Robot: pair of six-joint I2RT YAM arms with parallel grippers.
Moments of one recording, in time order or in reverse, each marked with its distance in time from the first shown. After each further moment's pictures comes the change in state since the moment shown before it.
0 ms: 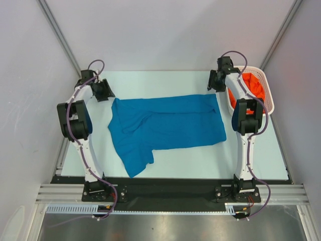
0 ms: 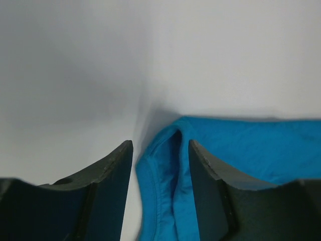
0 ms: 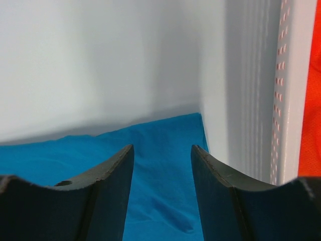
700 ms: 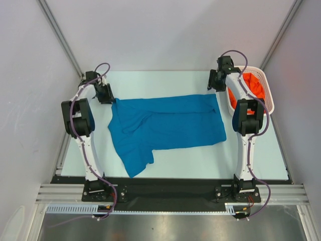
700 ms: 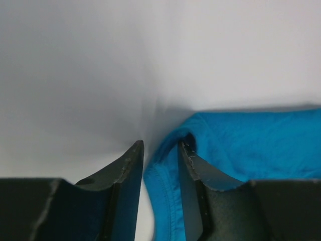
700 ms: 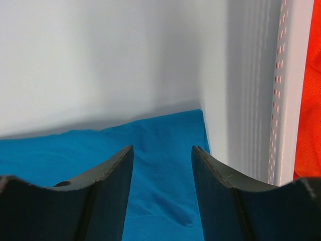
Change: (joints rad) left arm -0.023 0.100 0.087 -0.132 0.002 0.142; right arm 0.001 -0.026 -0.018 0.001 -0.008 -0.015
